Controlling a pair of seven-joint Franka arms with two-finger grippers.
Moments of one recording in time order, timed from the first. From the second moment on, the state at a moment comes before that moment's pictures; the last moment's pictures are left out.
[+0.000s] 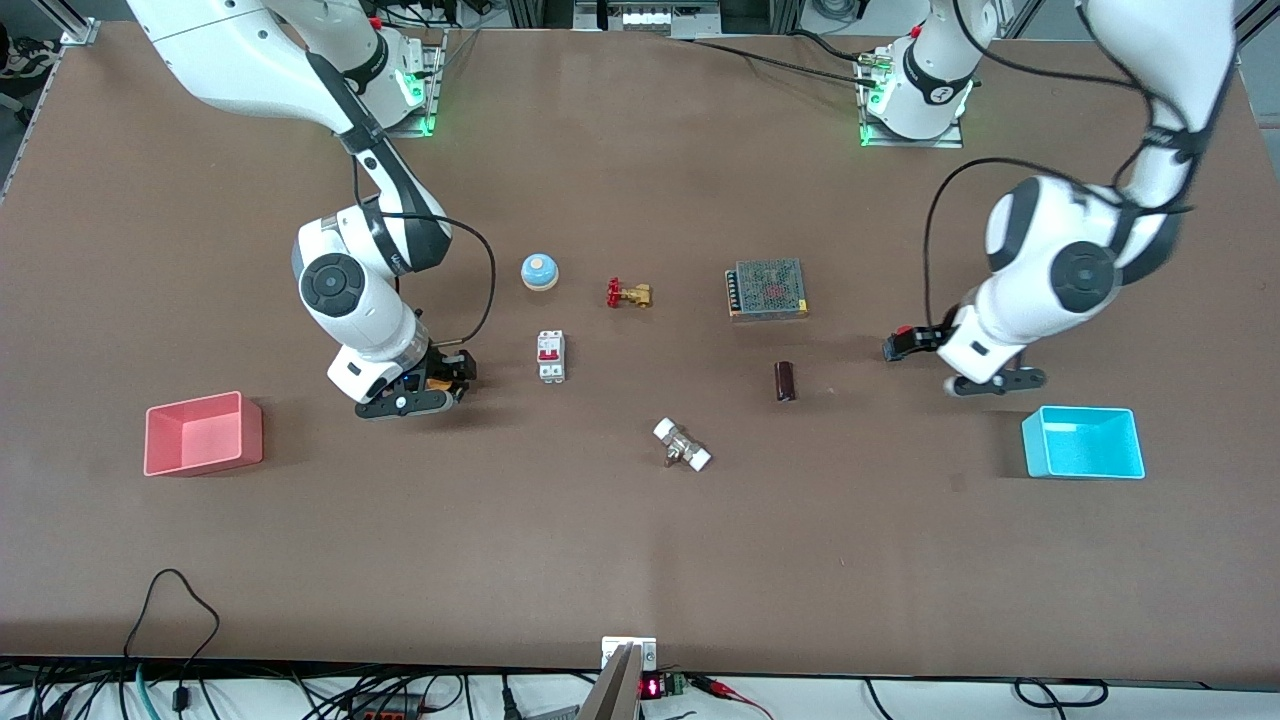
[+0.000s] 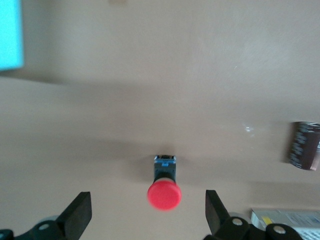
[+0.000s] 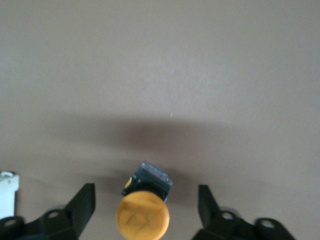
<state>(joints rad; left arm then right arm) 0.23 0.27 -0.37 -2.01 0.08 2.11 -0.31 0.17 0.49 0.17 -1.94 -0.14 2.51 0.28</state>
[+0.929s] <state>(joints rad) 0.24 0.26 -0.36 -1.36 0.08 1.56 -0.09 -0.06 0.06 0.15 -1.71 -0.04 1.87 0.18</state>
